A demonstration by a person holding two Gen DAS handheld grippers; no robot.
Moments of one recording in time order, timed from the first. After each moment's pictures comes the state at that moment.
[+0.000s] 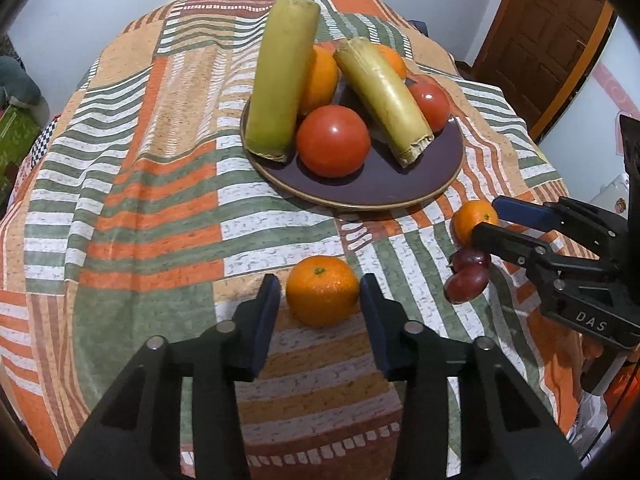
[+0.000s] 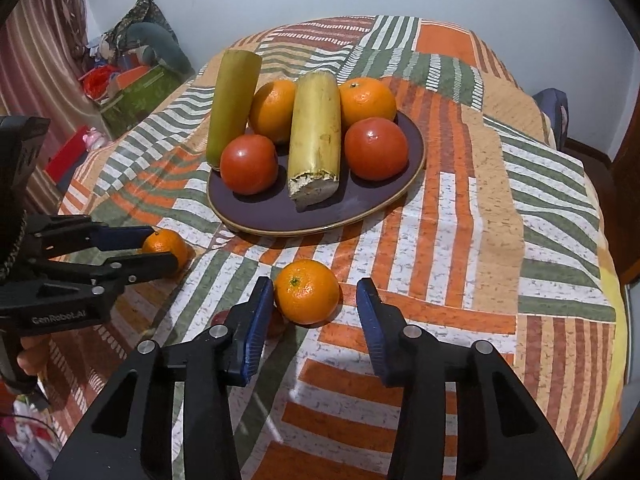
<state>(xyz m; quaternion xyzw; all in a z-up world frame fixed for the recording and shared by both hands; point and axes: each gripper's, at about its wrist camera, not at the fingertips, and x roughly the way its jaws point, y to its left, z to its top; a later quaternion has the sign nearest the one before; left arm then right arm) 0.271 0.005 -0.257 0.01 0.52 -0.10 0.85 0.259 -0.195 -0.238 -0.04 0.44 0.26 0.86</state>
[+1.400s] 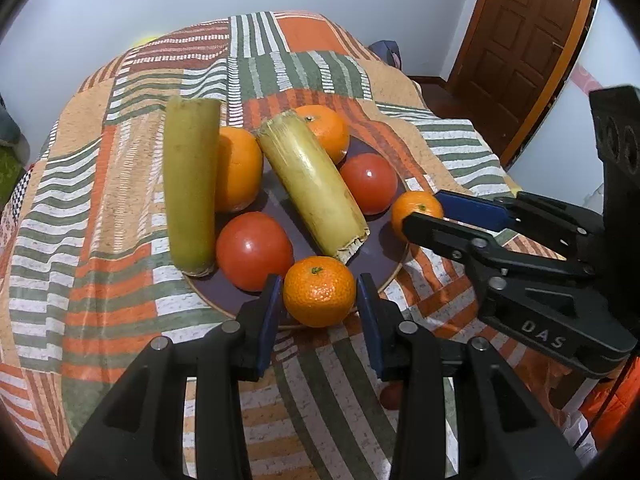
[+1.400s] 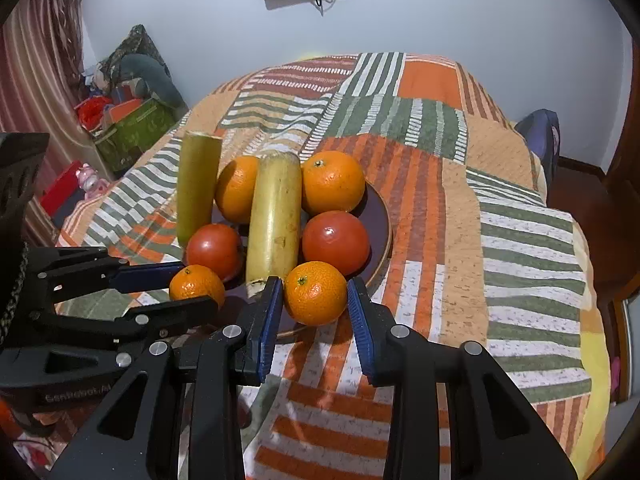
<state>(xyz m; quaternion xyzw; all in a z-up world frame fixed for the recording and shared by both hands) 0.321 -0.046 -0.232 0.02 0.48 -0.14 0.87 0.301 -0.203 -0.213 -0.02 0.40 0.25 0.88</state>
